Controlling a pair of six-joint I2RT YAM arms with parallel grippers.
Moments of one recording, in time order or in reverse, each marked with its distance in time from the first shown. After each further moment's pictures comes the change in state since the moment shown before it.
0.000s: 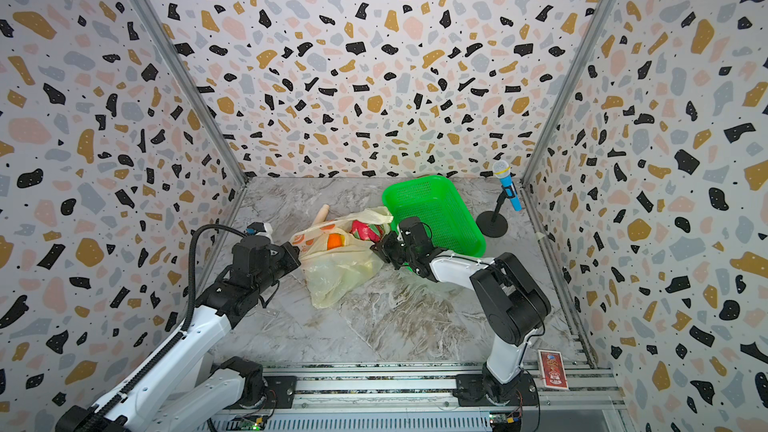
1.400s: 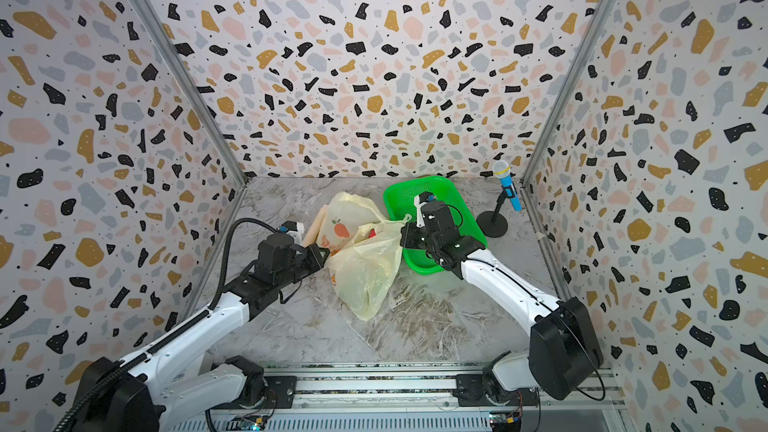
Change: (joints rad) left arm -0.139 0.175 -0.023 0.217 0.161 -0.057; right arm -0.075 -0.359 0.074 -0.511 0.293 -0.820
